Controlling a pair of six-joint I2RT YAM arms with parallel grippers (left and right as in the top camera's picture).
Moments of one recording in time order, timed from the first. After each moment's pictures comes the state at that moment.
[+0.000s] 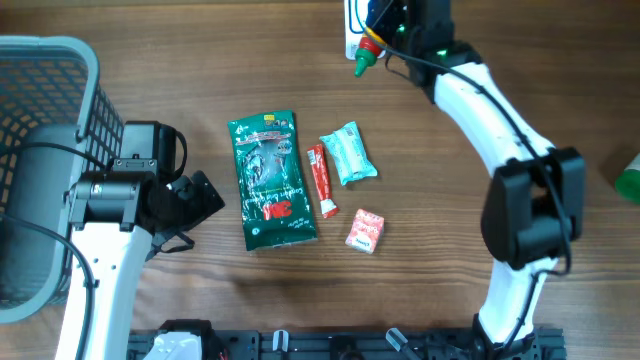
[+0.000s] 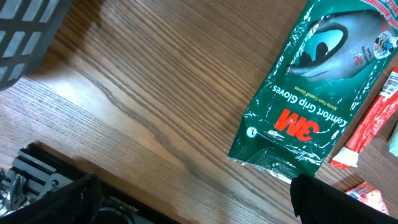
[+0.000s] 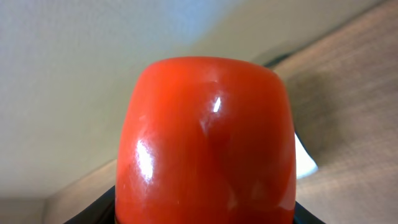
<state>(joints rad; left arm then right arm) -0.04 1.18 1.15 -1.37 -0.07 -0.66 0.28 2.09 1.69 -0.10 -0.01 0.80</state>
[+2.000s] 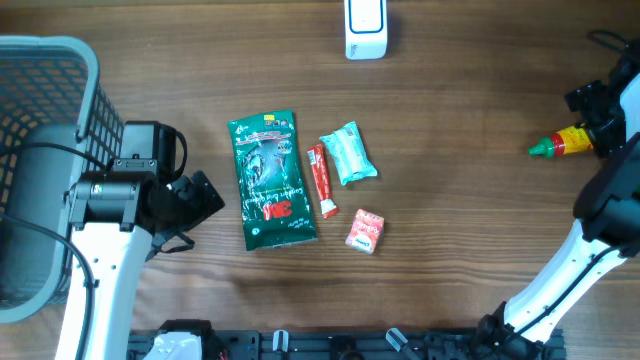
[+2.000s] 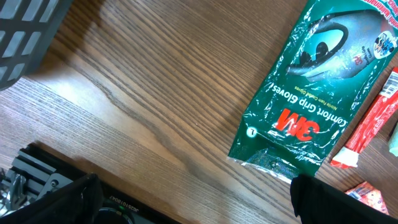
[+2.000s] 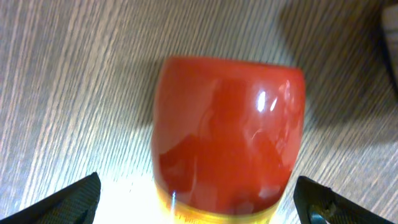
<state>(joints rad) -0.04 1.18 1.15 -1.37 -0.07 -0.66 -0.49 2.26 1.83 -0.92 0.15 0.70</state>
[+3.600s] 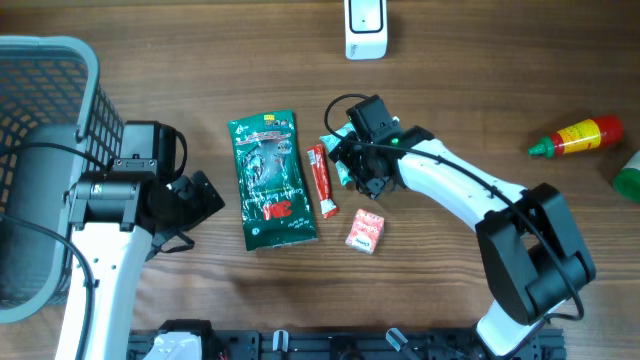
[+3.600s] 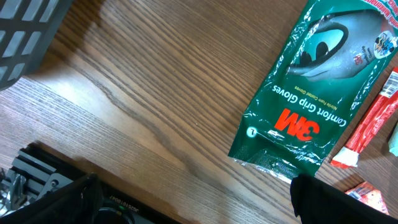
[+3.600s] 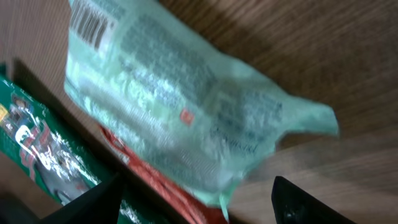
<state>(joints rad) -0.04 1.18 1.15 -1.37 -0.07 -0.66 0.53 1.85 1.13 -0.46 -0.16 1.28</state>
